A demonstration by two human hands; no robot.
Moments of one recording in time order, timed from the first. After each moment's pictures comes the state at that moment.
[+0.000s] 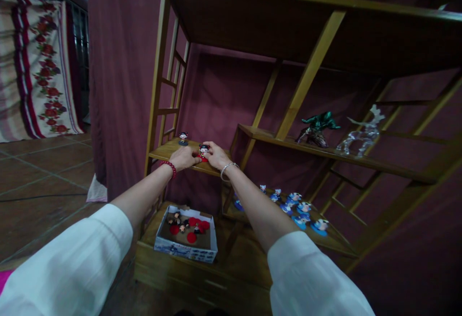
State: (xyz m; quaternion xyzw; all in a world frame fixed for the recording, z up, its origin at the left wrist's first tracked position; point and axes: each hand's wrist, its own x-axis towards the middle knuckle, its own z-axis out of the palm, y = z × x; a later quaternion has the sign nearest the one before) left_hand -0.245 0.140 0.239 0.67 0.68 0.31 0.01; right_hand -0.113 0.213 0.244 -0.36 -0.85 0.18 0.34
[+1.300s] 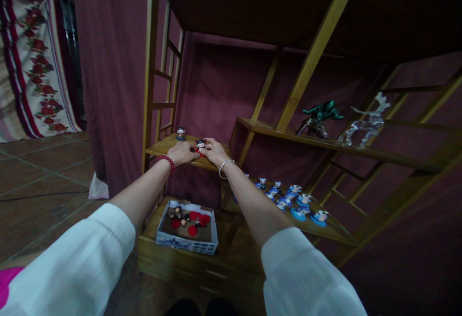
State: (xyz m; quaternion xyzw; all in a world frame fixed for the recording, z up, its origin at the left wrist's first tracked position) left_hand -0.241 0.141 0.243 0.66 0.70 0.27 0.01; right_hand -0.117 0.220 0.230 -0.32 -0.77 0.36 0.42
